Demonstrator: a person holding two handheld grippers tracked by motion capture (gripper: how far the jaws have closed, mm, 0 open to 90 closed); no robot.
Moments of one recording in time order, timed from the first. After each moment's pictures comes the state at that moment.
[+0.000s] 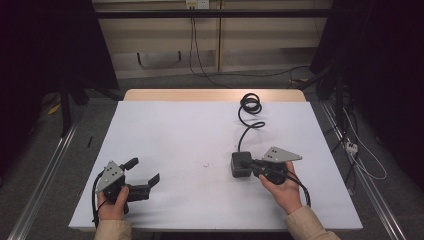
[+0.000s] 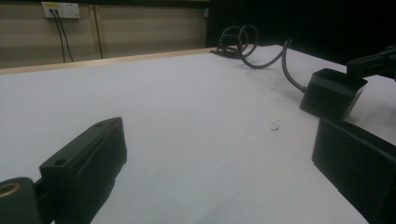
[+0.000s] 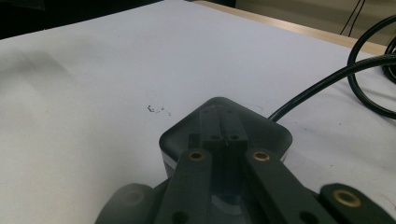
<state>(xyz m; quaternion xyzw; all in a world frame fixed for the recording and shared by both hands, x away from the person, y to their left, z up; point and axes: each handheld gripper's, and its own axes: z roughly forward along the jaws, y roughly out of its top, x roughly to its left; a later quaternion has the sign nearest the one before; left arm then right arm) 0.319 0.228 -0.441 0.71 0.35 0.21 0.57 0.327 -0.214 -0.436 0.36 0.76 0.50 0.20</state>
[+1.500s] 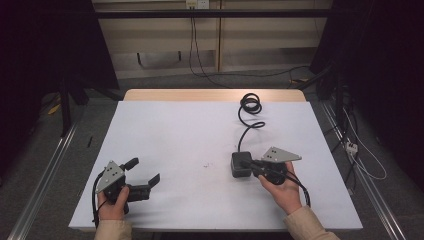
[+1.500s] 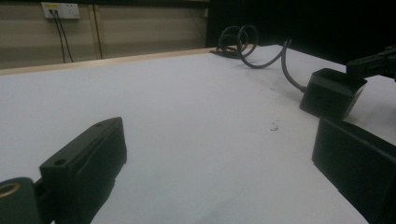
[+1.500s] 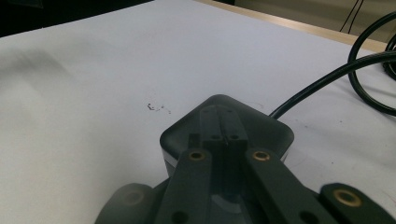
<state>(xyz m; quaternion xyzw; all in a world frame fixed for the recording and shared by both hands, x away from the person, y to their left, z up) 0.318 0.228 -0.441 0.71 0.35 0.21 0.57 0.326 -0.214 -0.436 0.36 0.76 0.50 0.20</state>
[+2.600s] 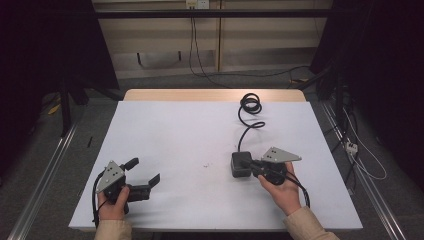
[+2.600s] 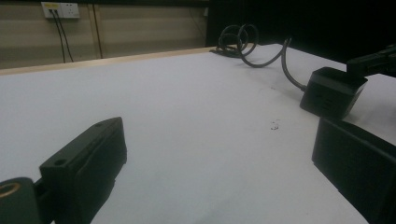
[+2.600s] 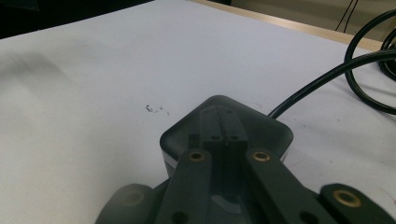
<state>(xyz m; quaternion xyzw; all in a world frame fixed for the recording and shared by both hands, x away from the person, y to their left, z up) 0.318 0.227 -0.441 0.71 0.35 0.21 0.57 0.325 -0.212 -0.436 0.37 0.76 0.50 0.21</state>
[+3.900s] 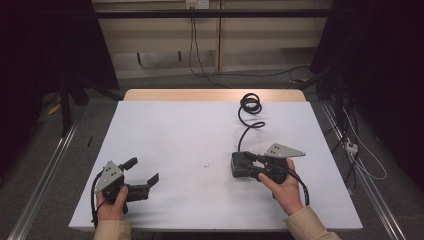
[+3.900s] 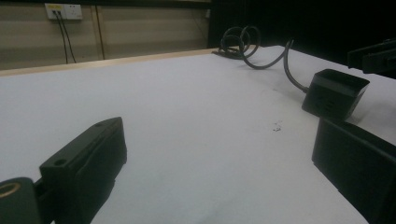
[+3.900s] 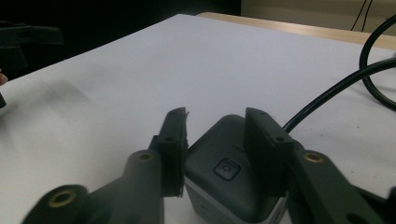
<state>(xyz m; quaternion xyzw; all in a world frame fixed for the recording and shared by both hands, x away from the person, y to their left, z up) 0.319 0.230 -0.440 0.71 0.35 0.21 0.57 0.328 -0.214 -0.426 0.39 0.74 0.53 0.16</state>
